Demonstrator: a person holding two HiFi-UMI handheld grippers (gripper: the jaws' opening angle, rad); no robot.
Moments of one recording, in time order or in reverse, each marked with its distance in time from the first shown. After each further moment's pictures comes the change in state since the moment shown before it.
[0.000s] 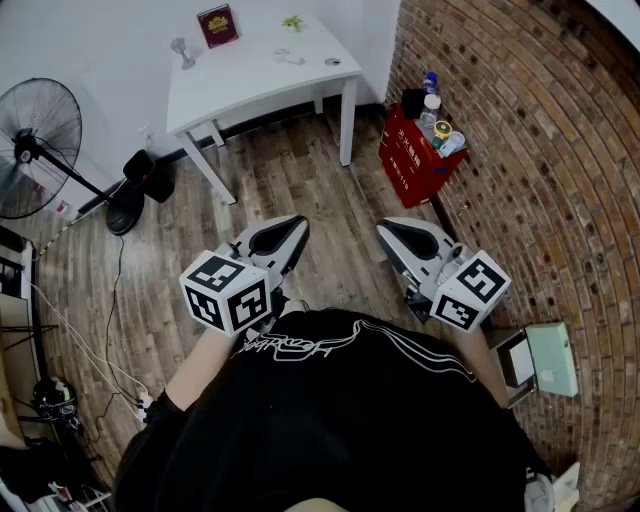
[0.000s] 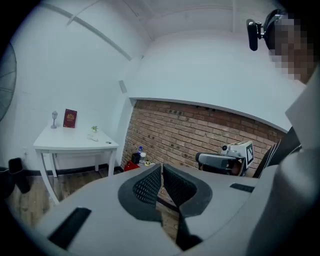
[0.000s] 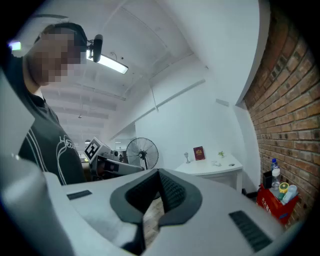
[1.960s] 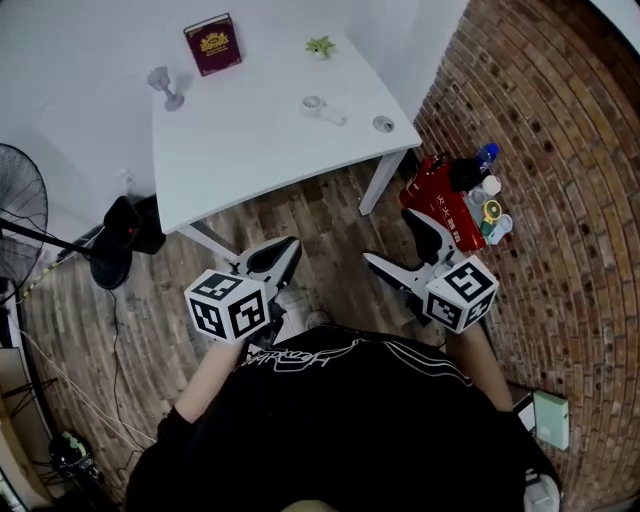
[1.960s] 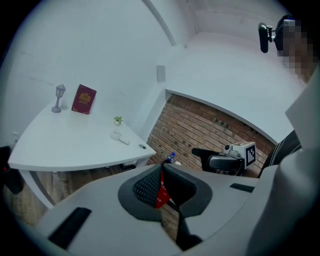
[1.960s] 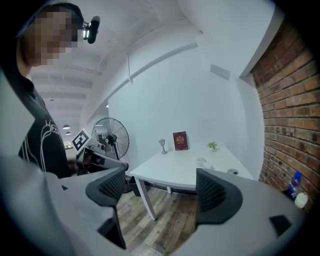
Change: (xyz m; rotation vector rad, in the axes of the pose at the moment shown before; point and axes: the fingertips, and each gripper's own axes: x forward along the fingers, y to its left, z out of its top) left arm 0.166 0.418 0.097 -0.229 0.081 -0.005; right arm 0.368 -0.286 0.001 0.011 0.235 -0.186
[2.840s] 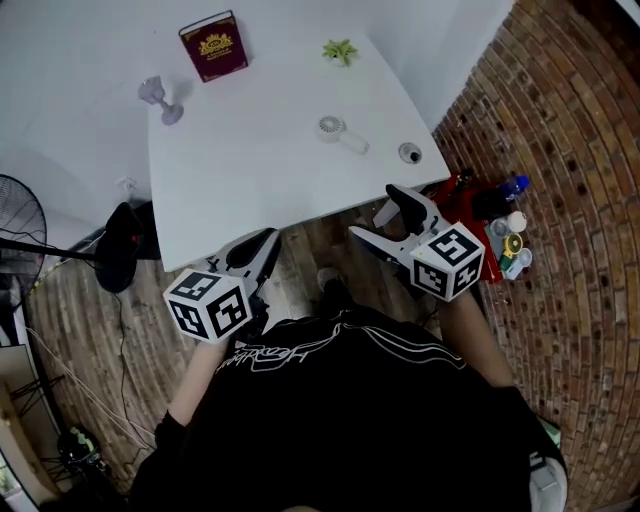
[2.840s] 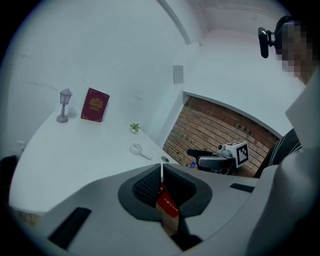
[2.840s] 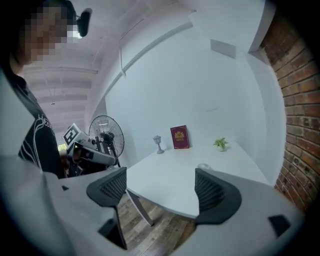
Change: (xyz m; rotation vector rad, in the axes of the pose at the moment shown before) left arm 0.052 0.121 0.083 -0.030 -0.014 0.122; right arm 0.161 -0.103 0.030 0.017 0.066 0.092
